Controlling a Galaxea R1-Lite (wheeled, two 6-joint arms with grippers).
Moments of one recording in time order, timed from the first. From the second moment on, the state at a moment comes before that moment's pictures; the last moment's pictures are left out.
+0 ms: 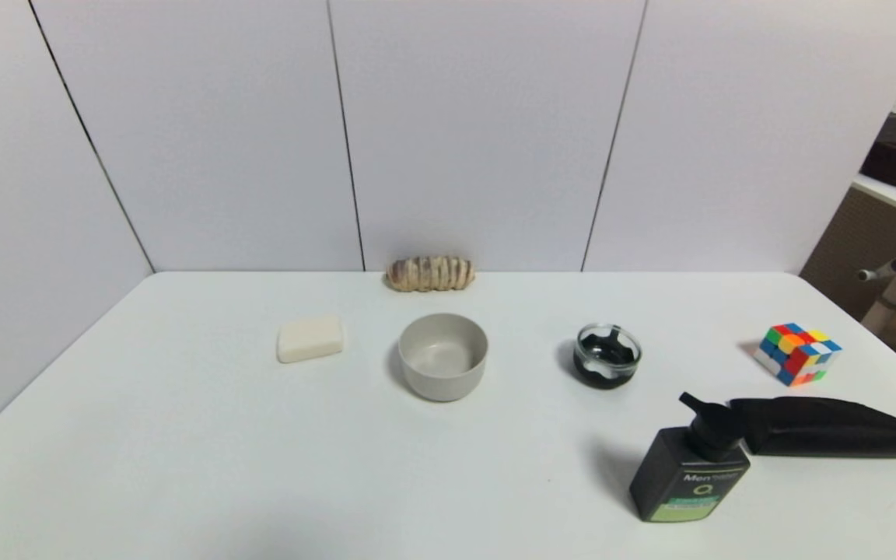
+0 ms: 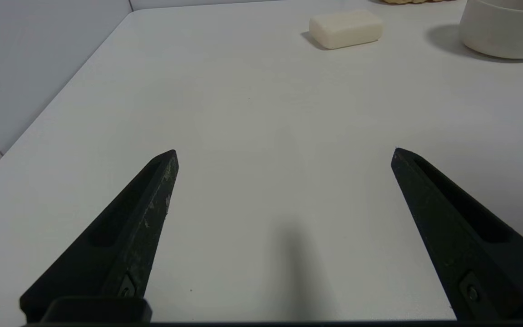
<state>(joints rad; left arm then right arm) -0.01 0.00 0.00 0.00 0.00 0.03 -0.02 0.28 -0.35 0.31 0.04 -0.02</state>
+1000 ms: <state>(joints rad) -0.01 0.00 0.00 0.00 0.00 0.03 0.02 0.84 -0.38 0.01 0.54 -0.26</state>
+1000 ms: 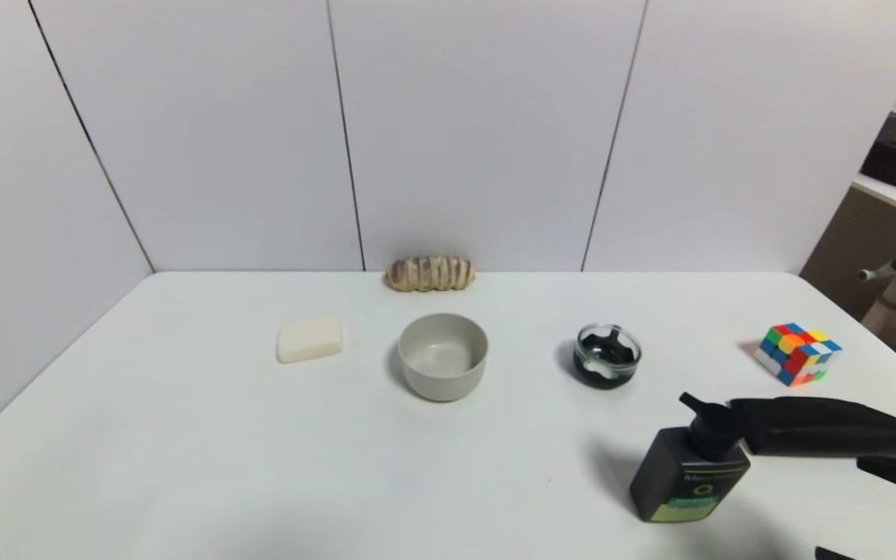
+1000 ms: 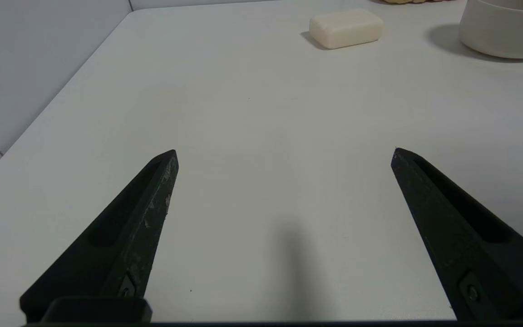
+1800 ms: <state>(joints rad) -0.01 0.00 0.00 0.00 0.00 0.03 0.01 1.15 -0.18 -0.47 0.71 -0.33</state>
